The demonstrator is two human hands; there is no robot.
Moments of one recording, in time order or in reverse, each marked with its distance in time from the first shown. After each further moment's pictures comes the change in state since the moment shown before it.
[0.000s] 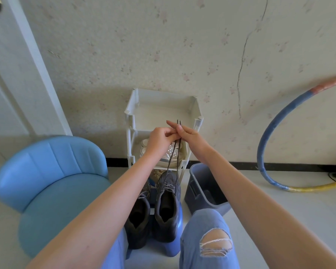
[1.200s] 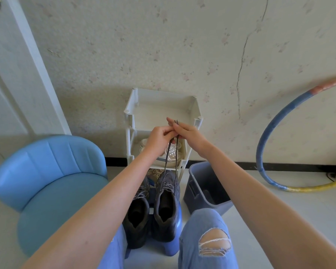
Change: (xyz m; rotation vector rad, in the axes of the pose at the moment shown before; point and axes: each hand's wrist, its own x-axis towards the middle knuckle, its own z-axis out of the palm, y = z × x) left_hand 0.005 -0.001 -0.005 0.003 -0.046 0.065; right_hand 0.009 -0.008 -0.002 -0.120 -0.010 0.004
